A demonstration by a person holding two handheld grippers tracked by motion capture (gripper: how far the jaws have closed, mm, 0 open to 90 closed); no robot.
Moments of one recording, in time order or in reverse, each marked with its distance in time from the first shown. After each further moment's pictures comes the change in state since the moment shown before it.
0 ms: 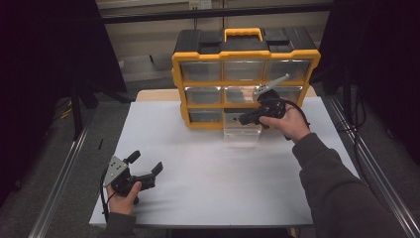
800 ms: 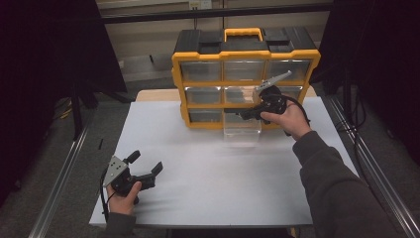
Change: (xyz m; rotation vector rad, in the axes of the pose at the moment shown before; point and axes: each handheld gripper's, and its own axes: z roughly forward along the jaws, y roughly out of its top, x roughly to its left) left arm 0.001 0.000 0.000 0.008 0.001 0.010; right arm -0.015 0.002 0.000 -0.014 -0.035 0.014
